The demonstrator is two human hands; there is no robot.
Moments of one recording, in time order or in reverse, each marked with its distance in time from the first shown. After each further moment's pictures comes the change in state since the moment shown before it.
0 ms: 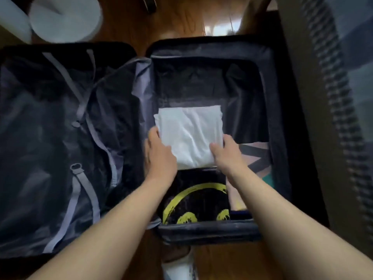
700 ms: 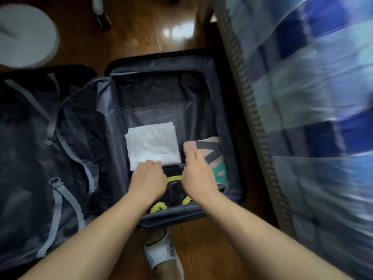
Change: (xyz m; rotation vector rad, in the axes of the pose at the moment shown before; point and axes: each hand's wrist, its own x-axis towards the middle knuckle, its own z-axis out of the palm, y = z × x) left_hand -0.065 0.044 0.006 0.710 -0.451 0.222; right_hand -0.109 -0.021 -0.053 -0.560 0.063 -0.189
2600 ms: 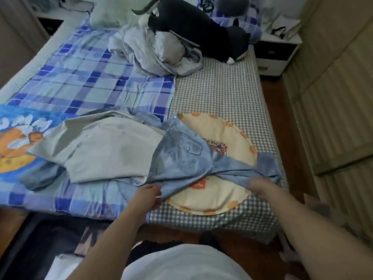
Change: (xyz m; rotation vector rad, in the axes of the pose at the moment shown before) left_hand -0.579 0.527 0.019 -0.345 -0.530 0.317; right_hand -0.749 0.523 -0.257 0.893 0.210 1.279
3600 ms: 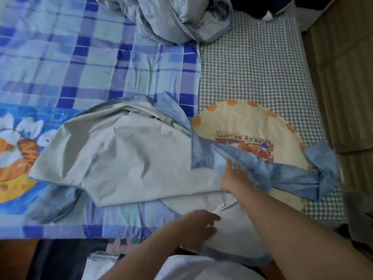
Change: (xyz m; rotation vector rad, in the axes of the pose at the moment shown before) left_hand 0.115 0.082 -0.090 1.068 -0.843 0.315; right_hand -0.059 -0.327 0.106 -0.378 -0.012 -0.028
